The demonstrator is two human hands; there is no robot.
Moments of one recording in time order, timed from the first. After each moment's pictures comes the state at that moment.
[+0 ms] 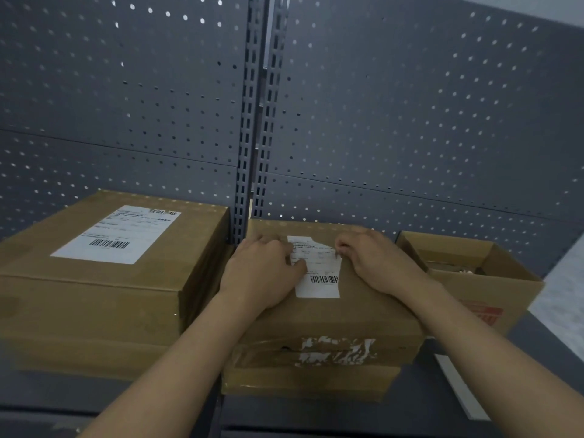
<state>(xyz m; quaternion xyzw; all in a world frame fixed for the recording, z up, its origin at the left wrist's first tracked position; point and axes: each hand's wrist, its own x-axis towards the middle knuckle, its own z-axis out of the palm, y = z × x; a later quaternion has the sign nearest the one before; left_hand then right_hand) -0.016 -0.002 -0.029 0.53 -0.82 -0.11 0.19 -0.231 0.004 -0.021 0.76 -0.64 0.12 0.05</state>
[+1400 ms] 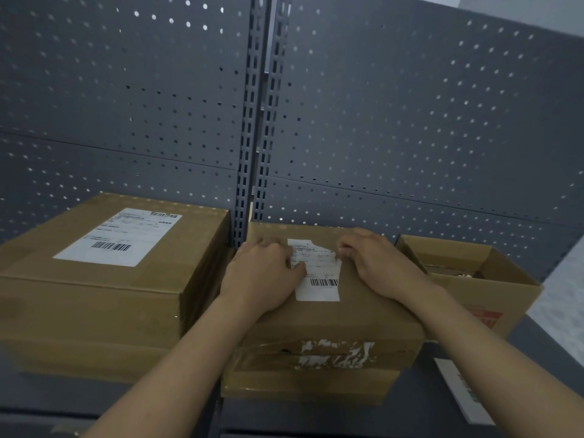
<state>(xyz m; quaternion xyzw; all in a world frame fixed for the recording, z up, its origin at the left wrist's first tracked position) -0.016 -0.003 -0.032 0.52 -0.82 -0.11 0.20 -0.233 0.011 -0.017 0.76 -0.63 0.14 0.02</state>
